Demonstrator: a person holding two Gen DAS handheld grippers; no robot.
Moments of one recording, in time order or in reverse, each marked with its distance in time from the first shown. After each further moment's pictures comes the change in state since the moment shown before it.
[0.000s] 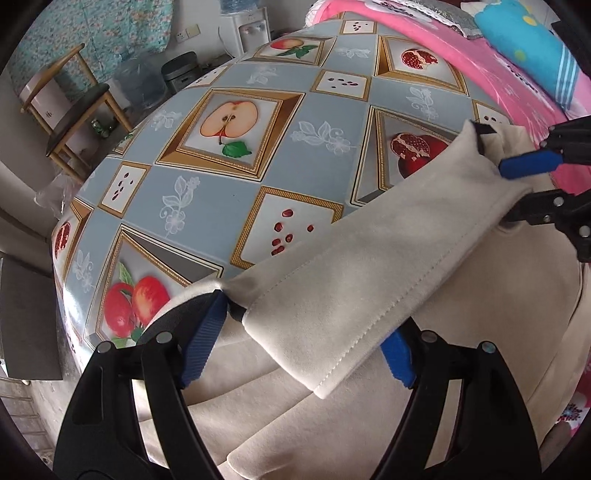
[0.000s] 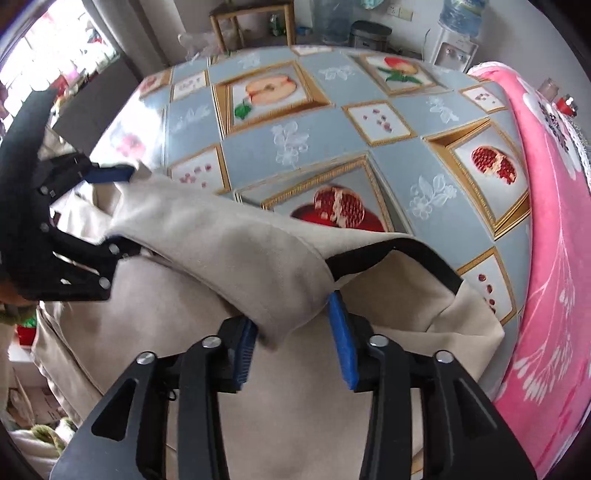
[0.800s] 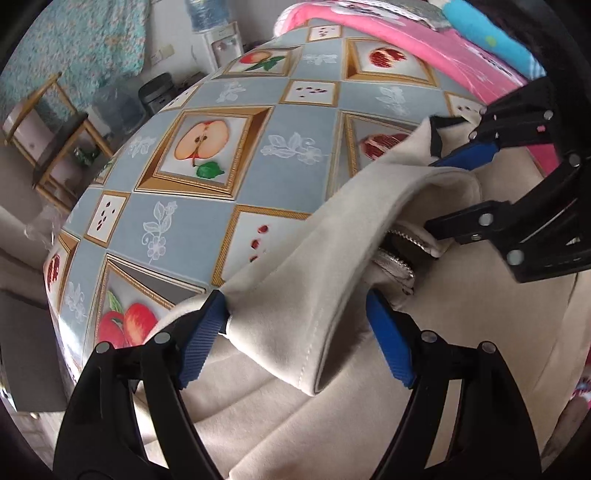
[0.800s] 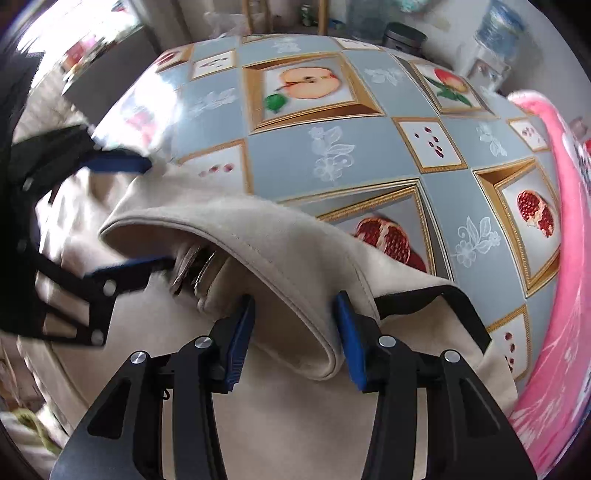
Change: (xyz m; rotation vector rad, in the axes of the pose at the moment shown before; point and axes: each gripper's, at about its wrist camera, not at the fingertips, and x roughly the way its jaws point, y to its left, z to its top) left arm -0.001 -0.015 -0.003 0.125 -0.047 -0.037; right arm 0.032 0.038 0.012 -0.176 0.057 -0.017
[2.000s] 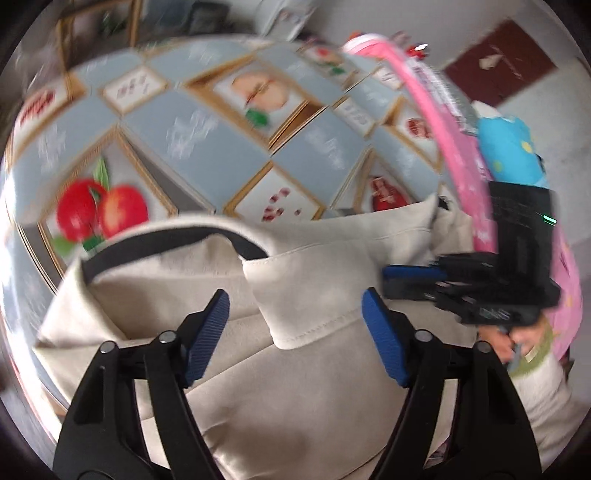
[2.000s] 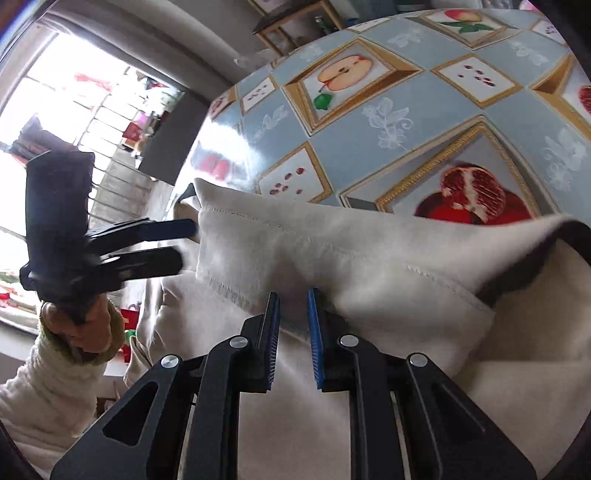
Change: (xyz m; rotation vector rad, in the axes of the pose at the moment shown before) left arm -0.008 0.069 -0.034 -0.571 0.031 -0.349; right arm 0.019 -0.021 -0.017 0.320 -0.082 0.506
